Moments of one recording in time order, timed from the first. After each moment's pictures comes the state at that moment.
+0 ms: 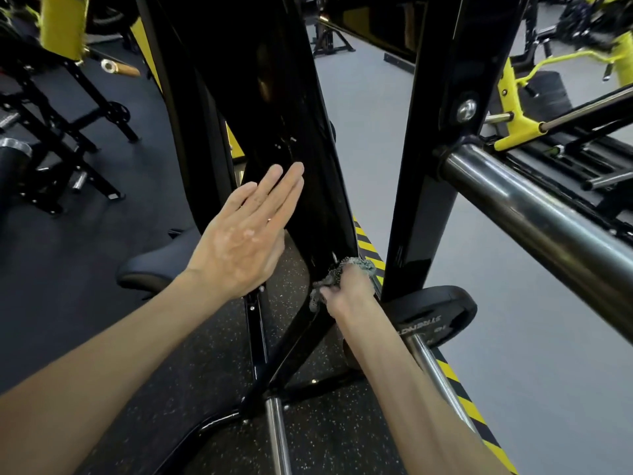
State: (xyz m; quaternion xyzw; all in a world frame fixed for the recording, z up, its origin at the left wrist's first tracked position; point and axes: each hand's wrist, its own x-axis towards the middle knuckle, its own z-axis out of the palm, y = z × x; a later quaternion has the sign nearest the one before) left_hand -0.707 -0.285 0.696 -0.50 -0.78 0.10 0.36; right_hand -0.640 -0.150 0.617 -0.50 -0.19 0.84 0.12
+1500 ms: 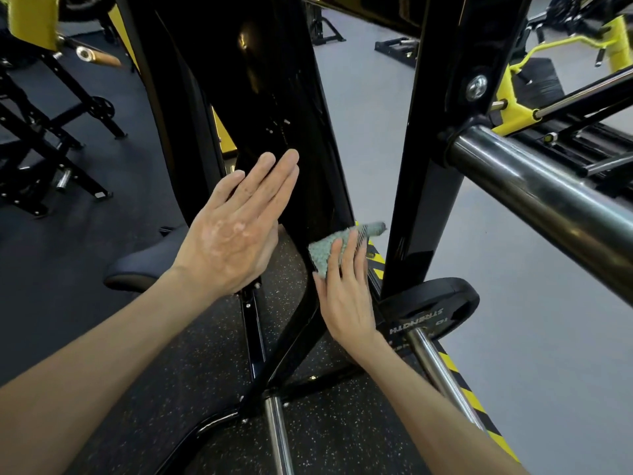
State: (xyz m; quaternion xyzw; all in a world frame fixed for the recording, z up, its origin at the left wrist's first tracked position) left_hand -0.721 -0.285 0.688 -0.51 -0.77 0.08 0.38; right_hand -0.637 -0.142 0.517 -0.12 -0.91 0.15 0.37
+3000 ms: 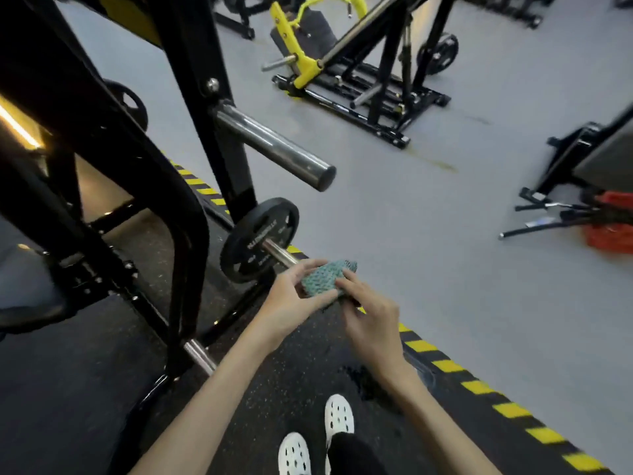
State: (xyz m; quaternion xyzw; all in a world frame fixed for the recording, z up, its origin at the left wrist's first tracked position) left_hand -0.384 -0.285 0.711 -0.36 -0.63 -0.48 -0.49; right_hand -0.235 -0.238 0.682 -0.39 -0.79 0.26 0.40
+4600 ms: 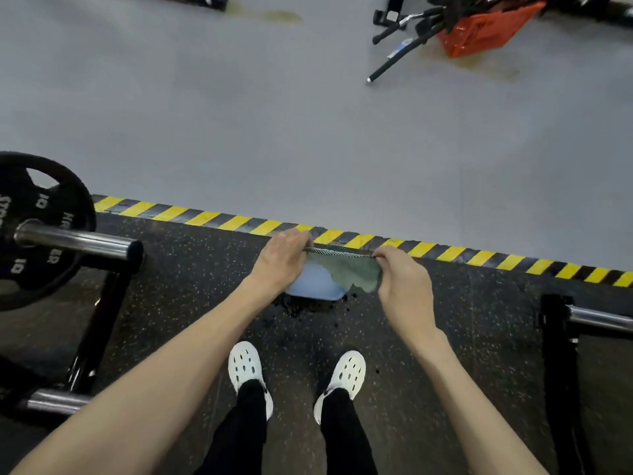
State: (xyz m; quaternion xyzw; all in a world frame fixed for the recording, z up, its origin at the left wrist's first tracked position) left_hand -0.117 -0.130 0.469 -0.77 -0.56 -0.09 -0.30; right_hand 0.086 -0.206 0.508 -0.71 -0.65 0.16 0.25
